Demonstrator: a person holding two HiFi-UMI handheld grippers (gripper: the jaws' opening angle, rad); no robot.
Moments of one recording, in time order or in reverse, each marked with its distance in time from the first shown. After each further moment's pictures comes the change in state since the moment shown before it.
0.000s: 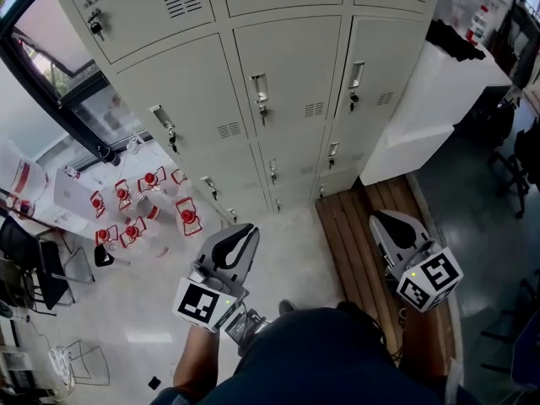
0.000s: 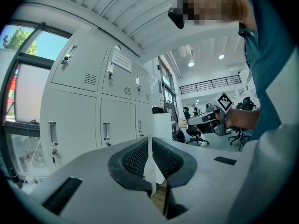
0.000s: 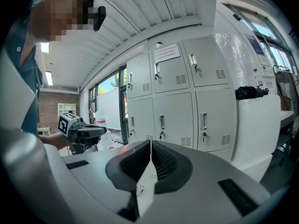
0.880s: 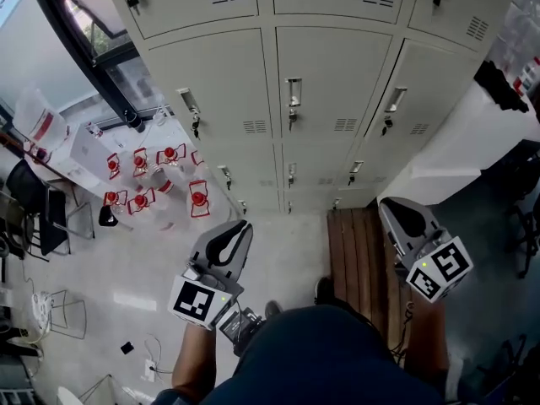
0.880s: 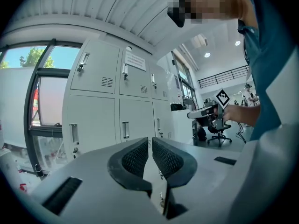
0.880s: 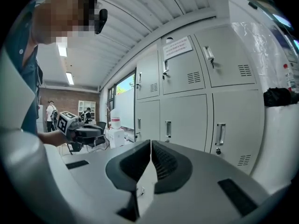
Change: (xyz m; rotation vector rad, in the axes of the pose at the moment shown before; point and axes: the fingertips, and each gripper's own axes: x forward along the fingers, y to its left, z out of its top) left arm 0.015 0.030 -0.001 0.011 0.027 0.265; right arm 0.067 -0.058 0.040 -0.116 -0.016 0.237
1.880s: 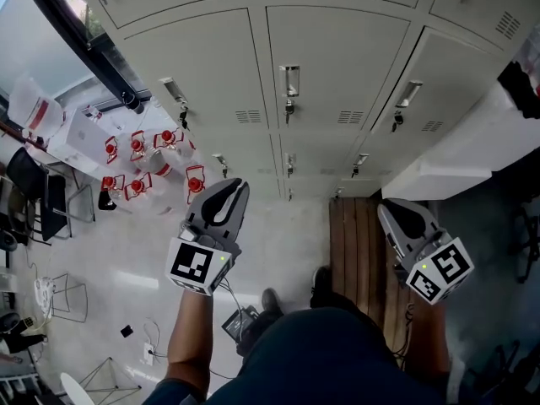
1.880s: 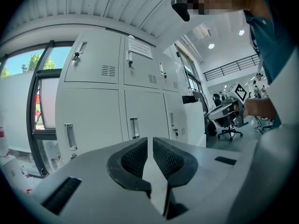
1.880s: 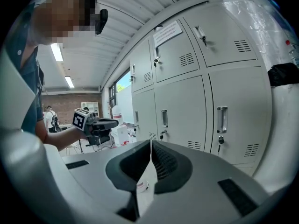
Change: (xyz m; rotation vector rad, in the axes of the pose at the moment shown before) left arm 0.102 0.058 -0.020 0.047 0.048 0.087; right arm 0.038 -0.053 -0.044 0.068 0.078 0.062
